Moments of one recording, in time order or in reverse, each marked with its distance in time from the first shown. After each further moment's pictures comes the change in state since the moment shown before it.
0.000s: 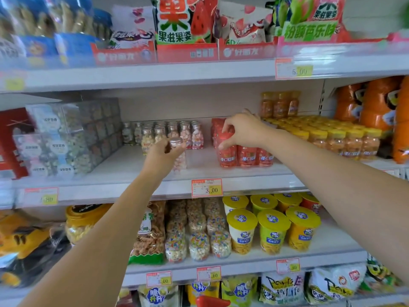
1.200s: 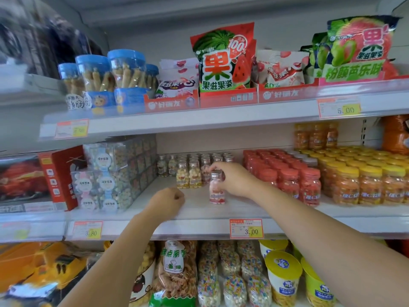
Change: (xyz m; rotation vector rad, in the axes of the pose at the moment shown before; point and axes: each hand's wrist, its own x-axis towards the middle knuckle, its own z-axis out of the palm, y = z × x) left_hand 0.024 -0.042 -0.069 0.689 -0.253 -0.116; right_hand 0.038 -0.078 0.054 0.450 -0.069 -0.119
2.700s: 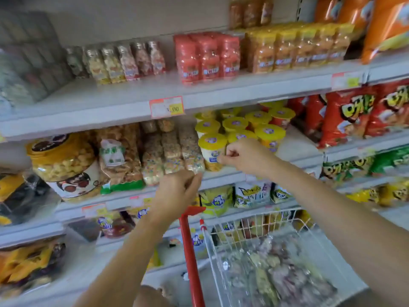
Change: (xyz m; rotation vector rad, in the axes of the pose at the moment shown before) left_hand -0.185 0.070 0.195 -0.316 0.037 0.454; right_hand -0.252 0.101 0.038 0.005 -0.104 0.331
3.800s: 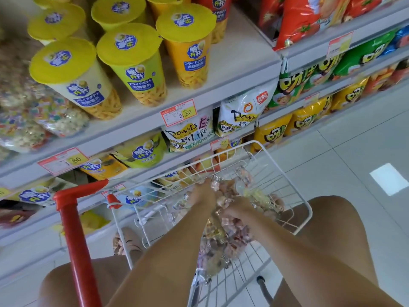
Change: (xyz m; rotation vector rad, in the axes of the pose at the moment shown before) left_hand -0.063 -0.007 0.388 0.132 -0.884 -0.692; right_hand -0.142 0.266 0.237 0.547 -0.438 1.311
